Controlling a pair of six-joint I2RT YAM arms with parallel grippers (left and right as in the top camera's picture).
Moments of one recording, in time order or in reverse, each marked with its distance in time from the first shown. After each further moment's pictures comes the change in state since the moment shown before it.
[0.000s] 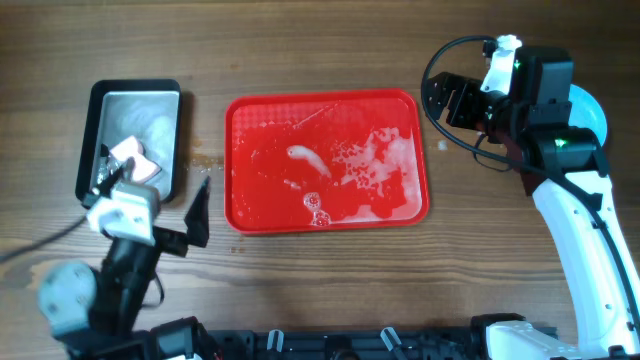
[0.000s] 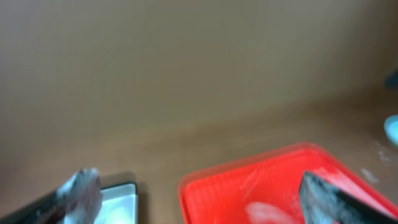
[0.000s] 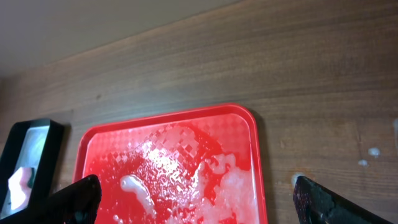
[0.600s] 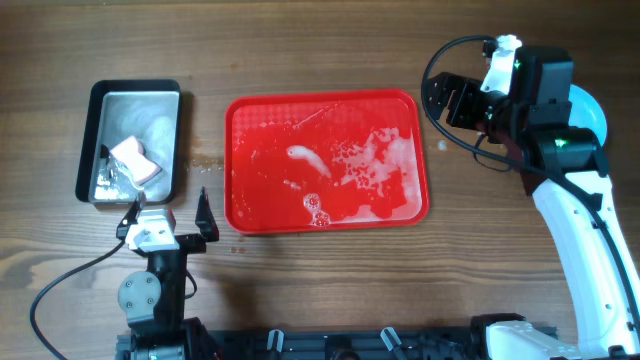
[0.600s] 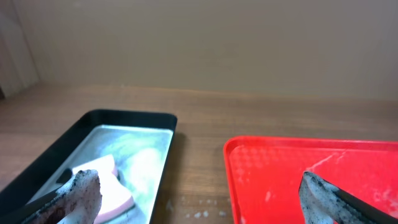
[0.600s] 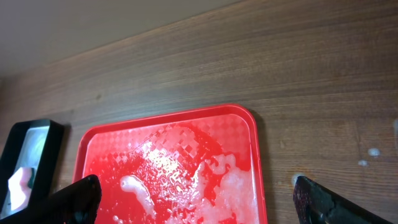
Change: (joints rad) left arm -0.087 -0.326 -0.620 0.292 -0.384 -0.163; right arm 0.000 0.000 0.000 0.000 0.000 0.000
